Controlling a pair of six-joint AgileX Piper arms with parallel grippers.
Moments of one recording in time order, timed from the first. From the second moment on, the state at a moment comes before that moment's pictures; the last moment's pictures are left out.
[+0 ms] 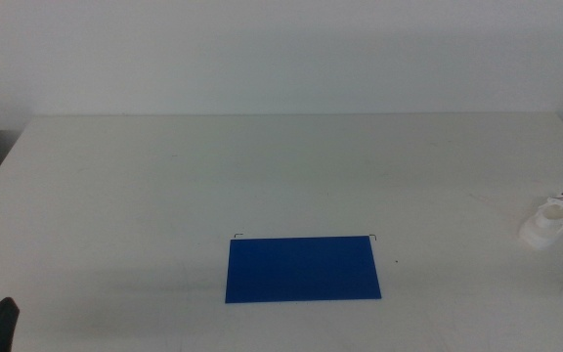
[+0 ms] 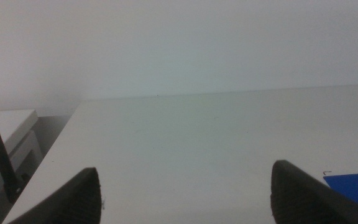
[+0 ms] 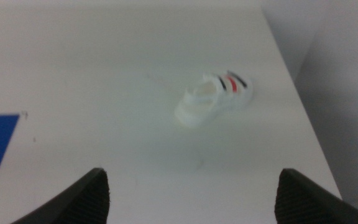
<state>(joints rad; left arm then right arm) -0.03 -0.01 0.03 -0.07 0.11 0.08 -0.02 0.34 -0.37 -0.07 0.57 0.09</state>
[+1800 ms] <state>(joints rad) -0.03 -0.01 0.03 -0.07 0.11 0.08 -0.02 1.74 -1.41 -0.12 1.01 1.02</state>
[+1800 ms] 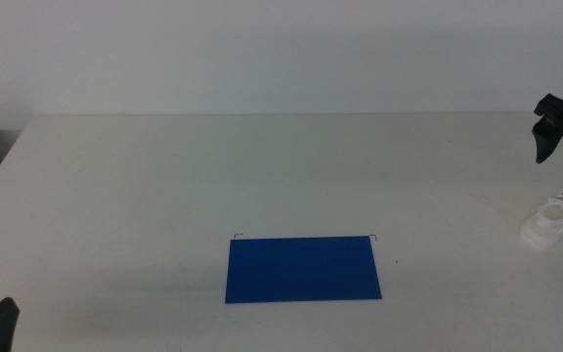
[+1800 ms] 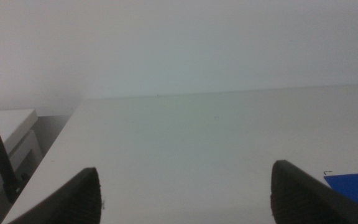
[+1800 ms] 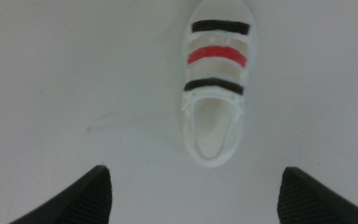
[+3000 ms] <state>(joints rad) -0.03 -0.01 0.03 -0.07 0.11 0.08 -0.05 2.08 -1.56 -0.18 1.08 1.16</state>
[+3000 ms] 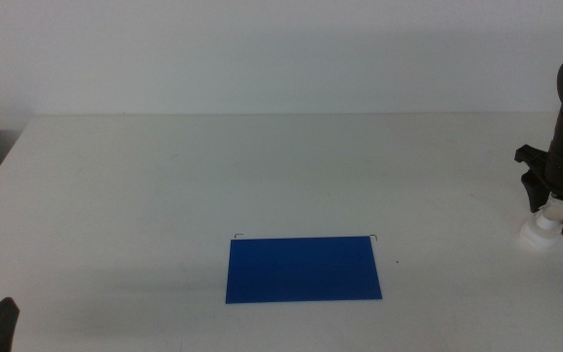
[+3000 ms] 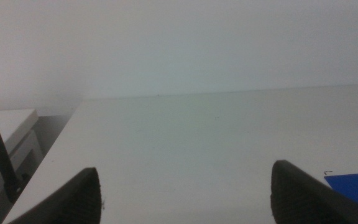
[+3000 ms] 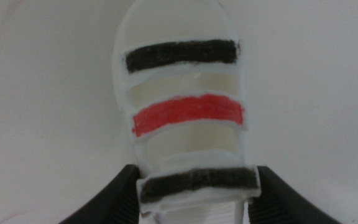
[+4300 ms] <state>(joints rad) -0.03 -0.01 0.03 -0.07 0.11 0.08 0.69 1.99 -1.72 -0.16 1.21 1.69</state>
